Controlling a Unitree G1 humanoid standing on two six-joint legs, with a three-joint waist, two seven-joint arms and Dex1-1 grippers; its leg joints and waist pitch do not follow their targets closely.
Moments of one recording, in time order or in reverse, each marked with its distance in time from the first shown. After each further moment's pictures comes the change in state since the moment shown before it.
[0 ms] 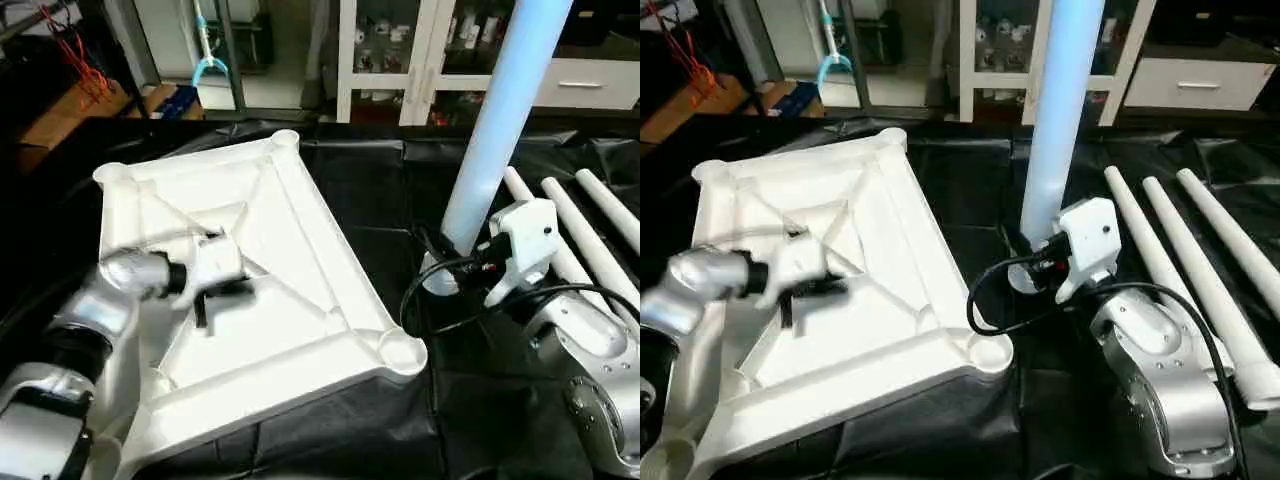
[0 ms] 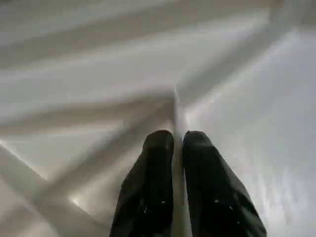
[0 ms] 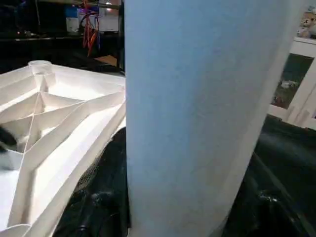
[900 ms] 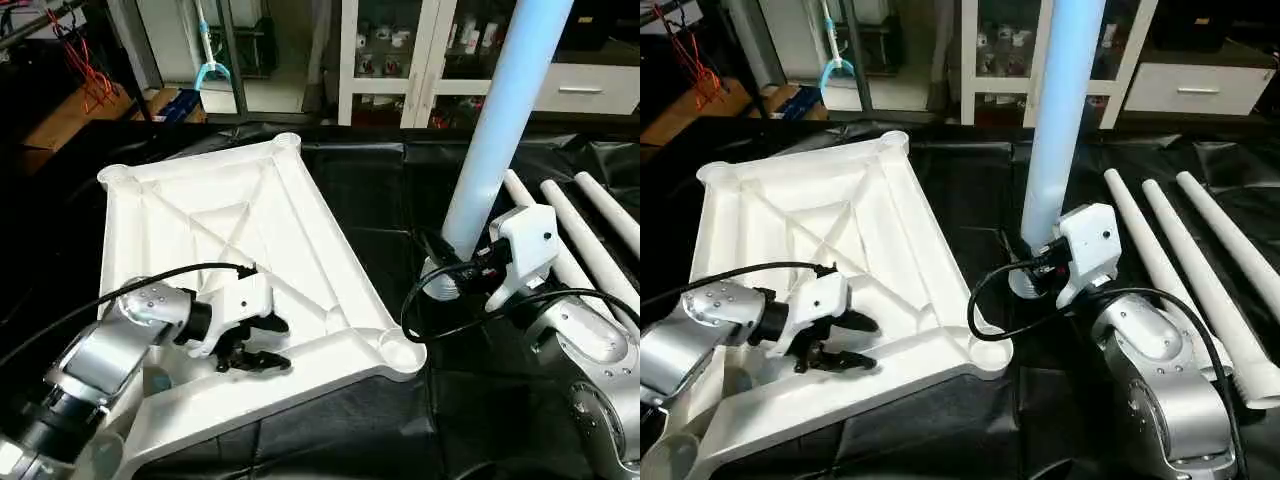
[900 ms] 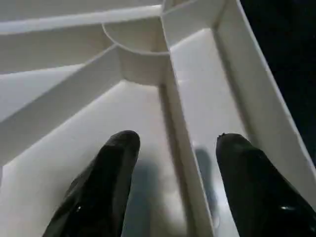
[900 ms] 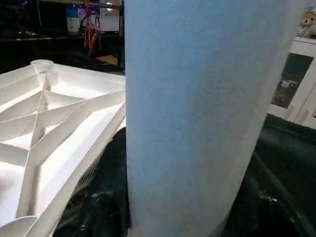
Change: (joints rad) left arm 0.280 0.042 -0.113 -0.681 -0.085 0.535 -0.049; right arm 0.019 -0.002 0.001 -0.006 0.000 0.000 0.001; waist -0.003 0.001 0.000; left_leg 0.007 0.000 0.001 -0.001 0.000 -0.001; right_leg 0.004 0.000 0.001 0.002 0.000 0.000
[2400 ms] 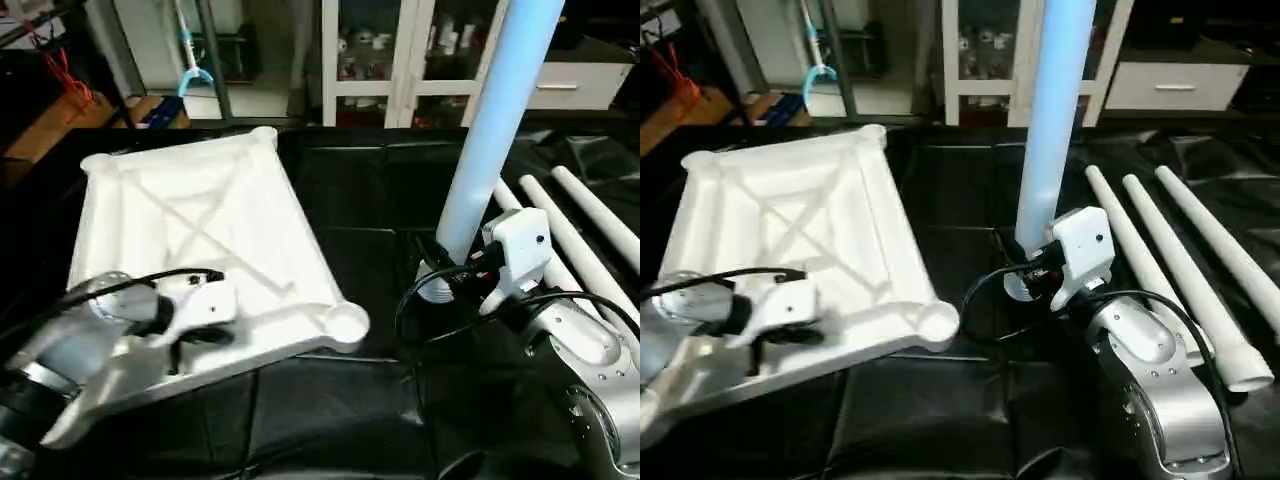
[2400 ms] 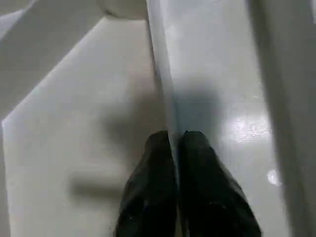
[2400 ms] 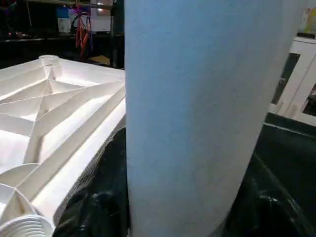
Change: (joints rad) left arm -0.040 0.174 -0.057 0.196 0.199 -0.213 0.067; right arm 0.007 0.011 0.021 -0.008 -0.006 0.000 -0.011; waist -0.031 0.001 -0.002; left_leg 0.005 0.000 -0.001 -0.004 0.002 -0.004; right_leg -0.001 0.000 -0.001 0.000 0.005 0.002
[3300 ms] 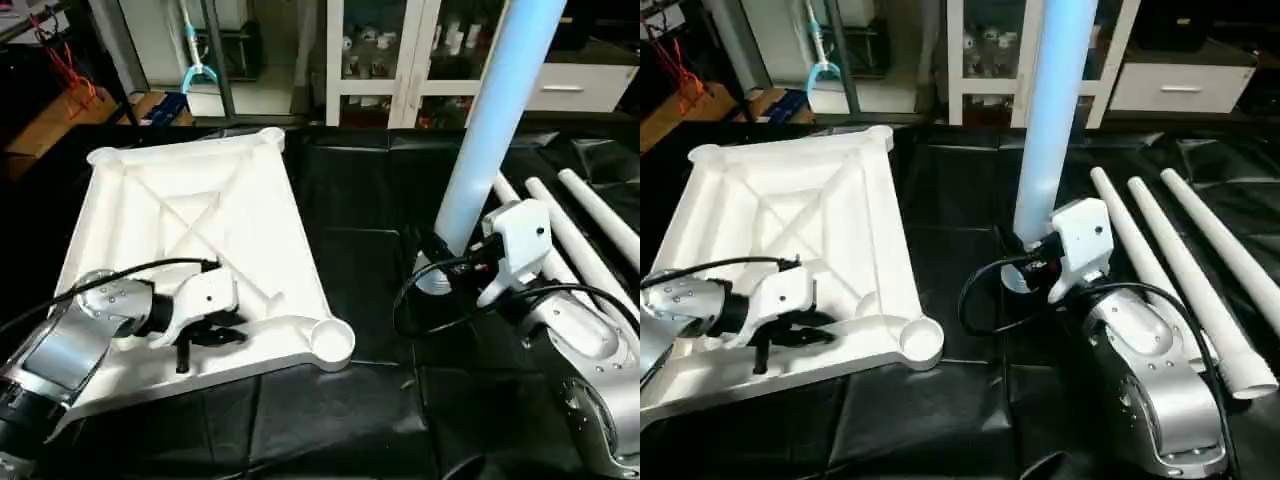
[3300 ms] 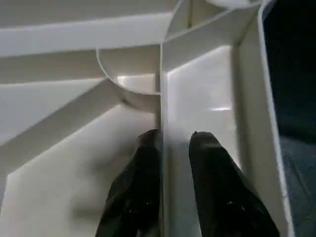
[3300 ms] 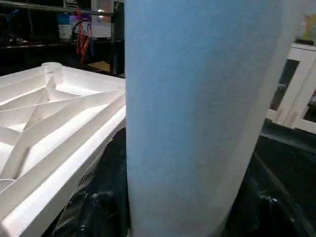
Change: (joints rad) left arm 0.077 -0.021 0.135 -0.166 -0.169 0.132 -0.047; right arm -0.032 0.015 -0.003 0.010 0.007 -0.001 -0.008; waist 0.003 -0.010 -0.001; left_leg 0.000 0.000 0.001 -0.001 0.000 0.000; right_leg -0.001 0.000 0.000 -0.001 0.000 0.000
